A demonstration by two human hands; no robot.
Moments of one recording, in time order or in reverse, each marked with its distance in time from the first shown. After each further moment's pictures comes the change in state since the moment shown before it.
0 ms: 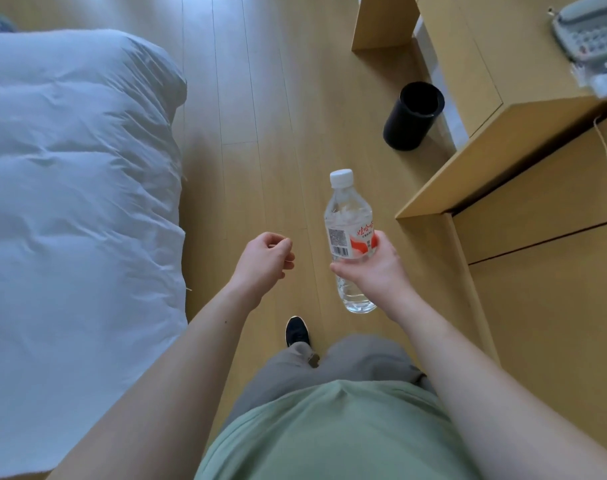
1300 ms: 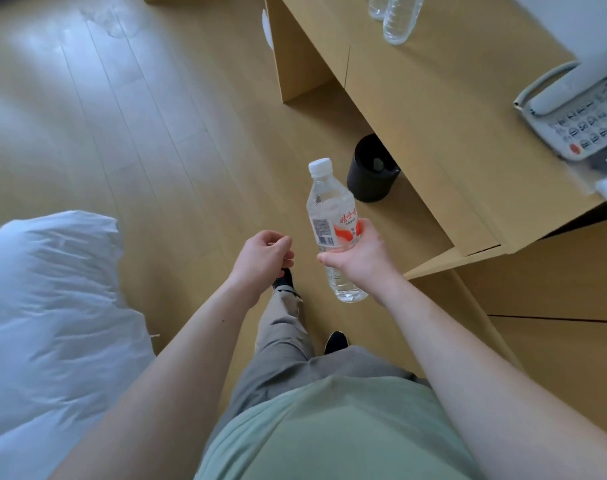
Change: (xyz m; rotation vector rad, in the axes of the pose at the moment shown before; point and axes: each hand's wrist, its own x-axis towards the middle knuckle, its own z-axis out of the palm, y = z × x) left_hand 0.398 0.375 0.072 0.240 -0.191 0.028; right_hand 0.430 -0.221 -0.127 0.163 0.160 0.068
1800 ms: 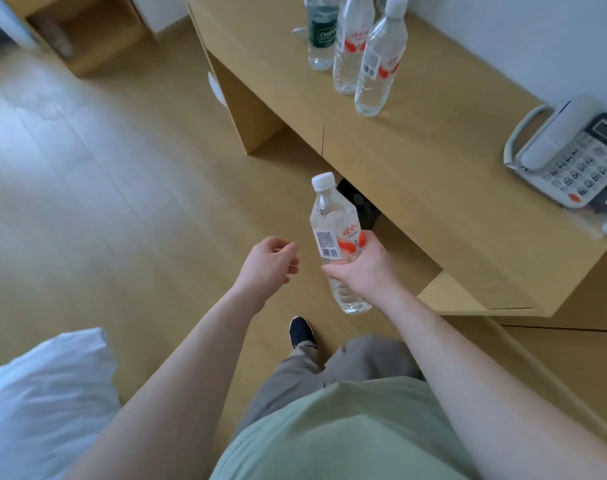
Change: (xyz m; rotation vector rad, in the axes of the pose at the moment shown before) left_hand 0.173 0.149 -0.040 0.161 -0.213 0.099; right_hand 0.146 -0.108 -0.002 0.135 0.203 0.122
